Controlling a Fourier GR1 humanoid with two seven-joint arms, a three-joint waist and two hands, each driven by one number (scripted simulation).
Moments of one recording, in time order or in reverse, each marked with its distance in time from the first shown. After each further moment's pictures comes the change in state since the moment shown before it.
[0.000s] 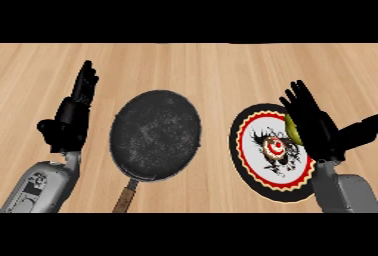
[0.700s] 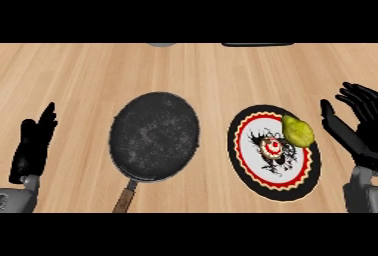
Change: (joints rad) left arm 0.184 0.150 0.100 0.179 0.027 -0.052 0.170; right arm 0.063 -0.019 -0.162 -0.147 0.275 -0.379 -0.193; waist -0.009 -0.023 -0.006
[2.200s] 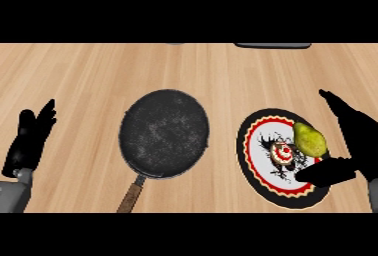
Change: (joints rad) left arm -0.040 0.019 0.034 0.039 -0.012 -0.108 0.049; right arm -0.106 -0.385 0.422 -0.381 0.515 0.550 1.150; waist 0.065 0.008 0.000
